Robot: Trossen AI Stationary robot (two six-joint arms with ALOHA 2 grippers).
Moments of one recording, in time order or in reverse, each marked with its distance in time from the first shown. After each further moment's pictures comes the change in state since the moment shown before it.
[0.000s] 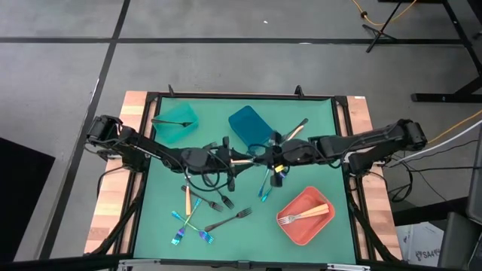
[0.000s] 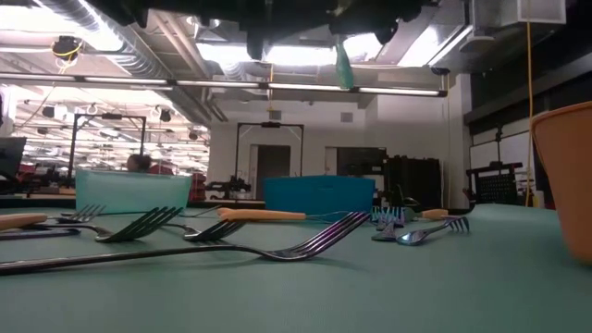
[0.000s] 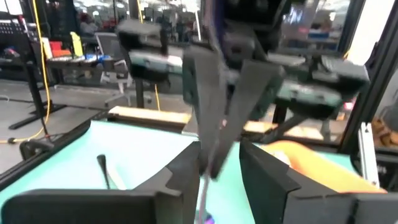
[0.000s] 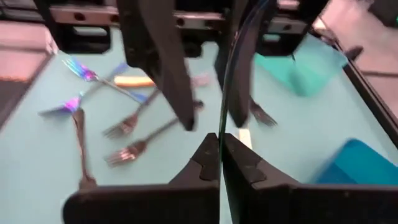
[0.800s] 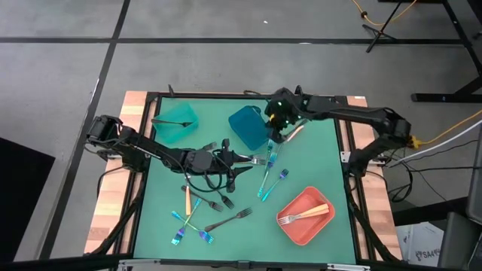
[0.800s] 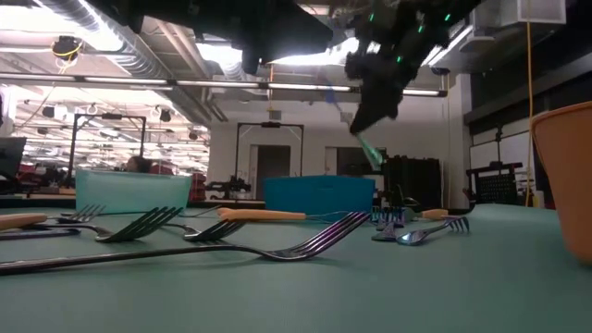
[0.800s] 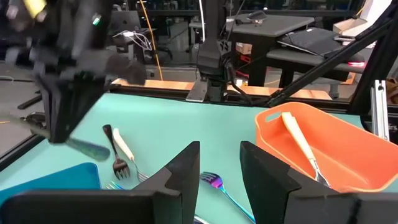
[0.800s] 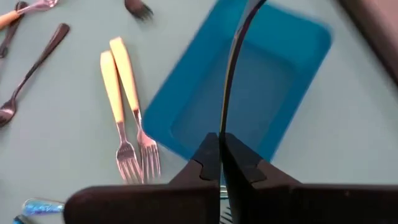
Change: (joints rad) left arm 0.000 0.000 0.000 -0.140 0.002 -0.003; right arm -0.583 0.174 0.096 -0.328 -0.373 -0.014
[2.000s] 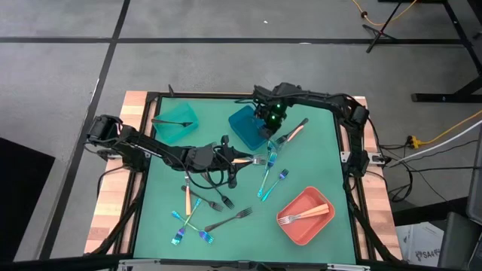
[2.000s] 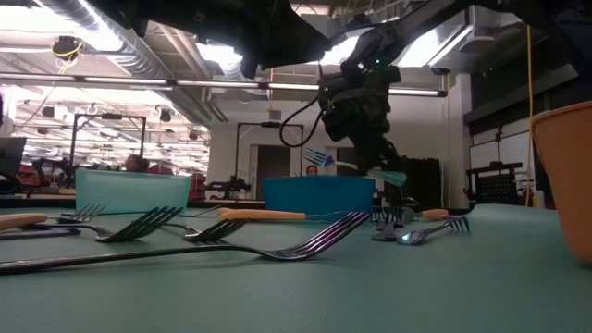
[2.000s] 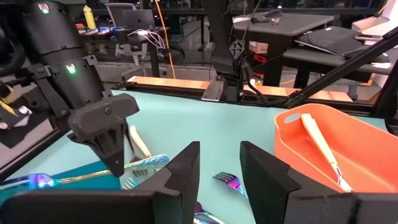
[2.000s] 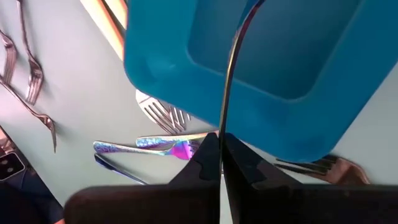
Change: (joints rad) left arm 0.030 0.000 0.000 -0.007 -0.026 0.001; right arm -0.077 0.440 0.415 -0.551 -0.264 0.082
